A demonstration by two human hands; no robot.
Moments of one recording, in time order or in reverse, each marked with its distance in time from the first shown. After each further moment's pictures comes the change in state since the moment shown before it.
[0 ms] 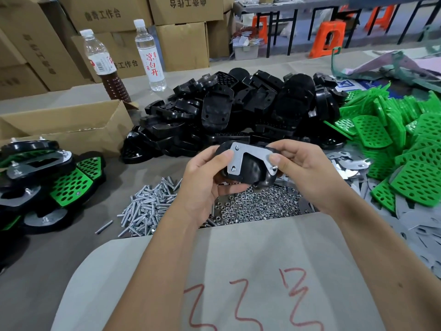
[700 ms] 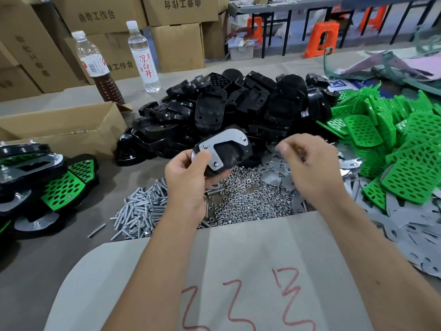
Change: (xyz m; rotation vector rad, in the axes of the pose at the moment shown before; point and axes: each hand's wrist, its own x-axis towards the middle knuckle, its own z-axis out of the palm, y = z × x) left_hand 0.010 -0.007 0.005 -0.057 0.368 0.180; right_hand 0.003 0.012 -0.009 -0.513 0.421 -0.091
